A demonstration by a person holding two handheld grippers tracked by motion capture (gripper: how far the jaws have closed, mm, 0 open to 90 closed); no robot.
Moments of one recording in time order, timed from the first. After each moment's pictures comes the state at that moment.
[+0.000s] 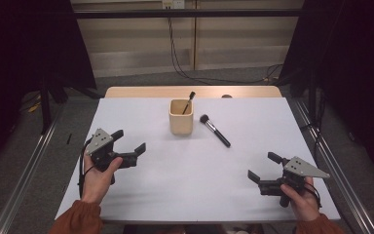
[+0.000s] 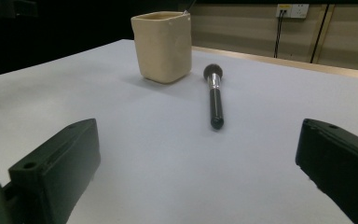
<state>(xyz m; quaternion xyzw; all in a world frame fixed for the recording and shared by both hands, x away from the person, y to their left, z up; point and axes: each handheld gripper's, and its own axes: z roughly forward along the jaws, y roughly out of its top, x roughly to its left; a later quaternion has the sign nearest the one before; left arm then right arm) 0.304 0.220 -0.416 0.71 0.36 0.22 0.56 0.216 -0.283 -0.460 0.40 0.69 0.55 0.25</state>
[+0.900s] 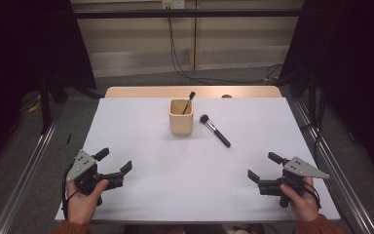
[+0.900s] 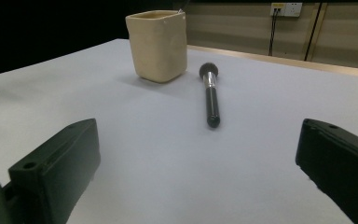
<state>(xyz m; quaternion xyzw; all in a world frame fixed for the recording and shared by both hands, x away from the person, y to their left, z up) 0.254 0.254 -0.430 0.70 0.38 0.25 0.56 0.215 -0.281 -0.460 0.41 0.68 0.55 0.26</state>
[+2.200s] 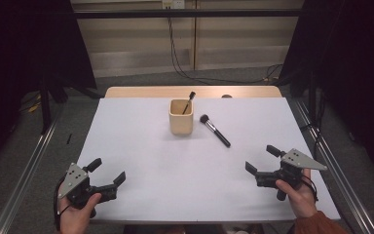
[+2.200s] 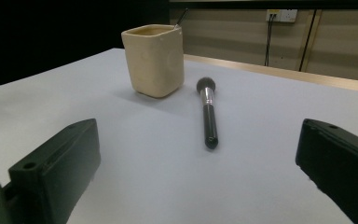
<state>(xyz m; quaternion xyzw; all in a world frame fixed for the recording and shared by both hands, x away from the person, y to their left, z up) 0.231 0.267 -0.442 0.69 0.39 0.25 0.56 0.229 -0.273 -0.444 0.41 0.68 0.55 0.26</state>
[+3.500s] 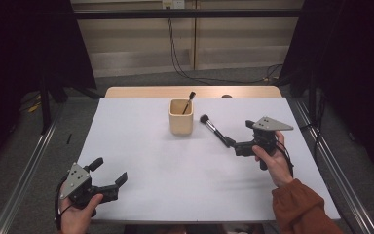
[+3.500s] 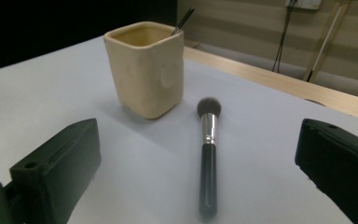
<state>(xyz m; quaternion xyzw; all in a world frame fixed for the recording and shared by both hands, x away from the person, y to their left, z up) 0.230 0.263 -0.440 0.70 0.37 0.26 0.55 0.321 -0.233 -0.421 0.39 0.73 0.50 0.24</state>
